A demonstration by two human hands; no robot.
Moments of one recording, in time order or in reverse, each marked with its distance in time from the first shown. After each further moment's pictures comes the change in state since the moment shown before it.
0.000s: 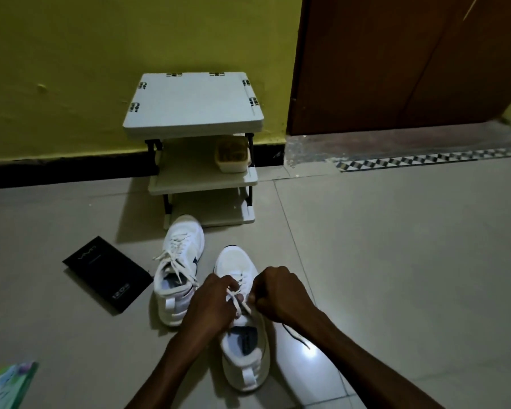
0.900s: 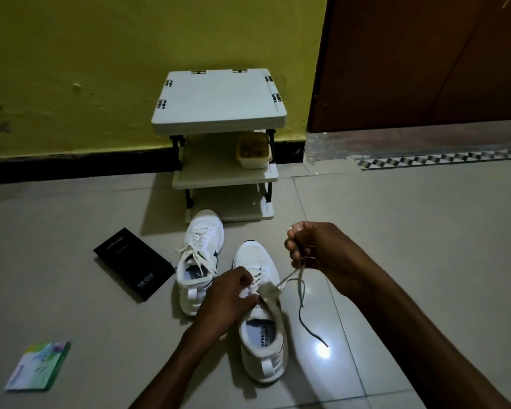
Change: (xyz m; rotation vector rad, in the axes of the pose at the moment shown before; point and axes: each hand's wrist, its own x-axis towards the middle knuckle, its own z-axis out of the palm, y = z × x) left_hand -0.008 -0.006 -0.009 -0.121 0.046 0.068; right_hand -0.013 -0.016 -0.084 1.121 -0.077 0.152
